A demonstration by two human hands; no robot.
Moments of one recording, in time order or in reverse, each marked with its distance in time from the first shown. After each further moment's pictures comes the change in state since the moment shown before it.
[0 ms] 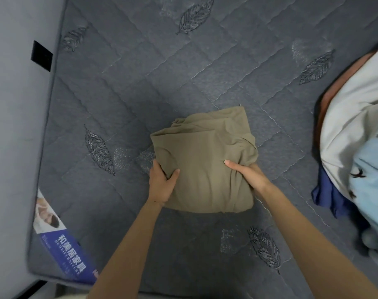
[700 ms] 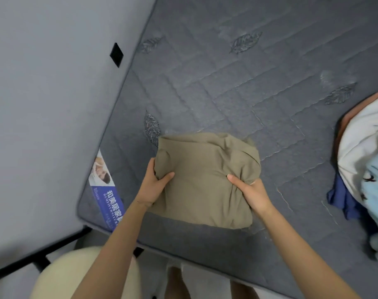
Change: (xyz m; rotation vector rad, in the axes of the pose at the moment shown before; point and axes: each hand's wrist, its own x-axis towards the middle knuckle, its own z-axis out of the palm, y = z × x) left_hand -0.124 -0.032 -0.146 -0.241 0.063 0.143; right_hand -0.131 0.031 0.116 0.025 -0.017 -0.246
